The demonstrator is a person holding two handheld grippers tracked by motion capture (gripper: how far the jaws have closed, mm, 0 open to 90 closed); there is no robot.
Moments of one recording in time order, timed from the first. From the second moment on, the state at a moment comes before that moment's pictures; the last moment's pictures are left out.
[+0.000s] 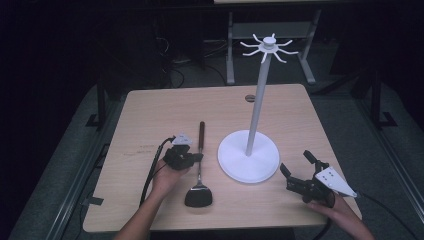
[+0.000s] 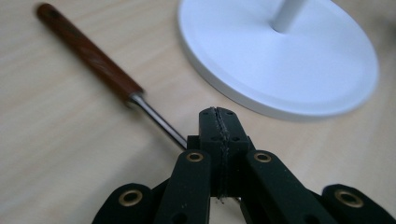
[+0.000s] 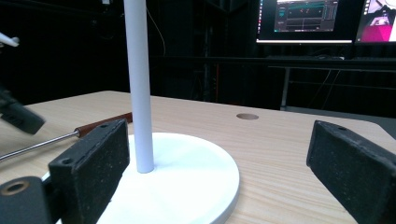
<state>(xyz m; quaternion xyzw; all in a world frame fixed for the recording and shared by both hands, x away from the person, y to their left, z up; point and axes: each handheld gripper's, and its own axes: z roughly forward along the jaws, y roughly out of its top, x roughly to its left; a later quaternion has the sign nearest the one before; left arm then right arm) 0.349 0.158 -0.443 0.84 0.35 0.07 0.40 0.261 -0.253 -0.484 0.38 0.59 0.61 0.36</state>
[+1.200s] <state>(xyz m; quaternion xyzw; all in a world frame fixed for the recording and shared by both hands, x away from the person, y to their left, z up) 0.326 0.191 -0.449 0.86 0.36 0.09 0.34 0.260 -0.253 -0.484 0.38 0.59 0.61 0.36</state>
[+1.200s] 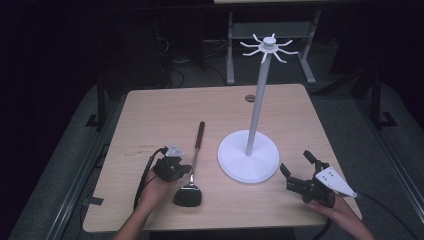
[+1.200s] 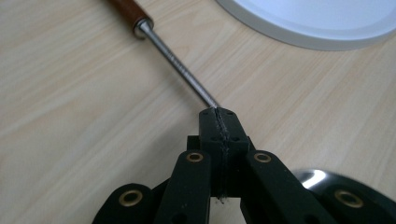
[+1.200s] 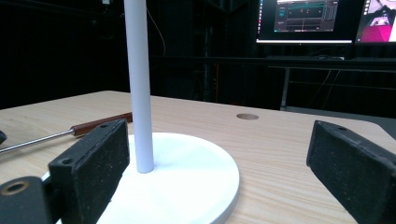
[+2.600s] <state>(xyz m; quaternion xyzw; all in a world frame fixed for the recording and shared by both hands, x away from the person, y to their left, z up) 0.339 0.214 -0.448 0.87 0.39 0.15 0.27 0.261 -0.253 -0.484 0.38 0.59 0.61 0.36</state>
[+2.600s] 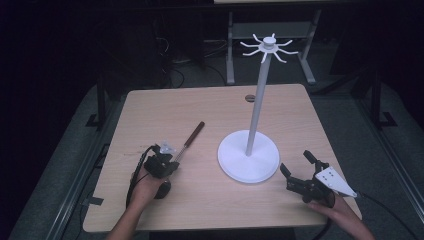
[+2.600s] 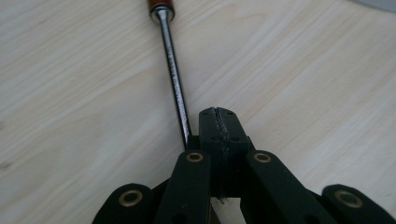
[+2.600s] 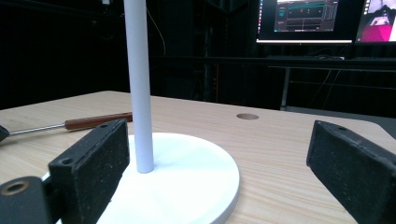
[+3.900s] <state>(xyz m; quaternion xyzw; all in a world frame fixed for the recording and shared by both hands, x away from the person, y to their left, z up) 0.413 0.212 -0.410 0.88 0.40 0.09 0.25 0.260 -0.253 -0.483 0.38 0.59 0.61 0.36</state>
